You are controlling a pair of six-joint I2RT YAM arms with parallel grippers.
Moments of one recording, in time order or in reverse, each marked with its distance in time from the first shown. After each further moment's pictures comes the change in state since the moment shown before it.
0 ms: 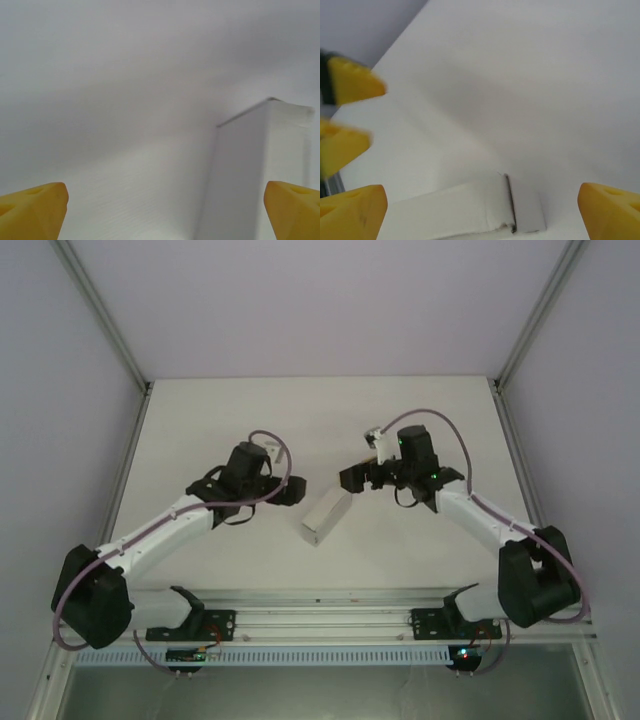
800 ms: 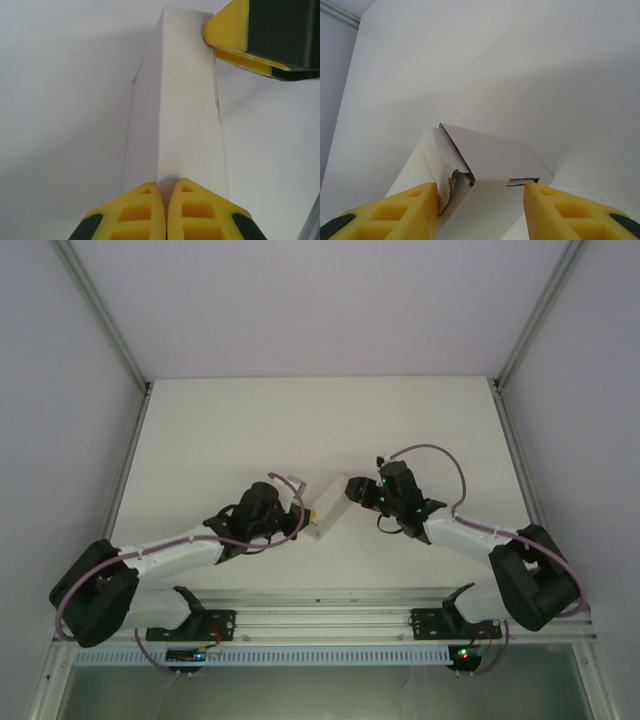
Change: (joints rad) left arm -0.196 0.013 -0.343 0.505 0.108 -0.029; right arm 0.161 -0.030 -0.328 0.334 0.477 0.786
